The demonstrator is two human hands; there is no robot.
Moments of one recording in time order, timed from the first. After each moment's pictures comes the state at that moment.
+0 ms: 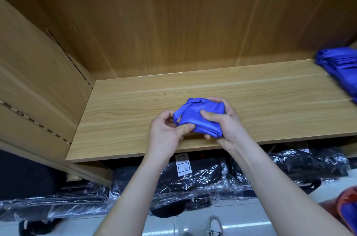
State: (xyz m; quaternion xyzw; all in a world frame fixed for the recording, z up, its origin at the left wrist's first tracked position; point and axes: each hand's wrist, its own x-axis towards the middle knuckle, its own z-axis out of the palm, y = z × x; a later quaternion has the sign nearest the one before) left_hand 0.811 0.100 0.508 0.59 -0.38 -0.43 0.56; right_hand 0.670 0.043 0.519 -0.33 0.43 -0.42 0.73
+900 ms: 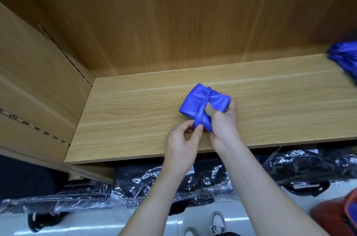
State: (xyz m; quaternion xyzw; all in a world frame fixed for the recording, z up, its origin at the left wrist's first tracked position) left_hand 0.787 0.099 0.471 0.67 -0.48 -0.30 0.47; right_hand 0.700 0.030 0.501 -0.23 0.47 -0.54 0.66
